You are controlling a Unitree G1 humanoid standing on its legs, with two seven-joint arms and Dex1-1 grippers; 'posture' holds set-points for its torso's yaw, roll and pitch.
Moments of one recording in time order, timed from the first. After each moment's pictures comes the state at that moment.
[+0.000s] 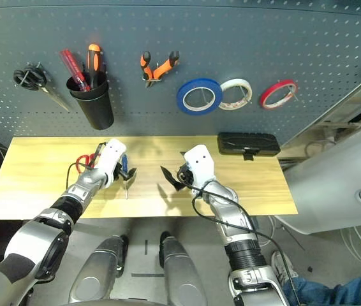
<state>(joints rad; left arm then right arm) -0.75 0.10 -0.13 1.18 0.12 -0.05 -0.30 -0.23 -0.31 0.09 0.16 0.06 0.09 0.51</state>
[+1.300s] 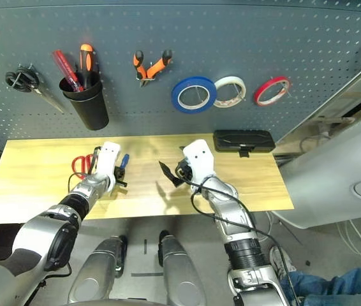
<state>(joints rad) -0.75 0.02 0.03 1.23 0.05 0.01 -0.20 -0.30 -0.31 0.09 0.11 0.07 0.14 0.51</state>
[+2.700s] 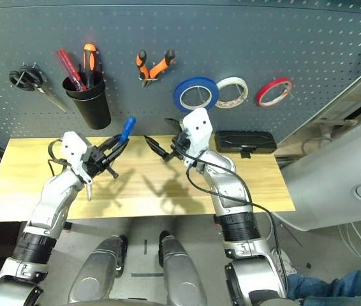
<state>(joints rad) -0.33 0.20 -0.09 0.04 -0.21 -0.08 -0.60 -0.47 -0.28 0.06 0.05 0.22 0.17 0.66</state>
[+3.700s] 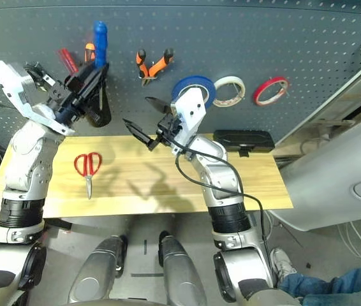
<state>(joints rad) -0.63 0.23 0.08 -0.08 -0.39 0.02 -0.52 -0.55 -0.20 0.07 0.01 0.26 0.18 0.68</state>
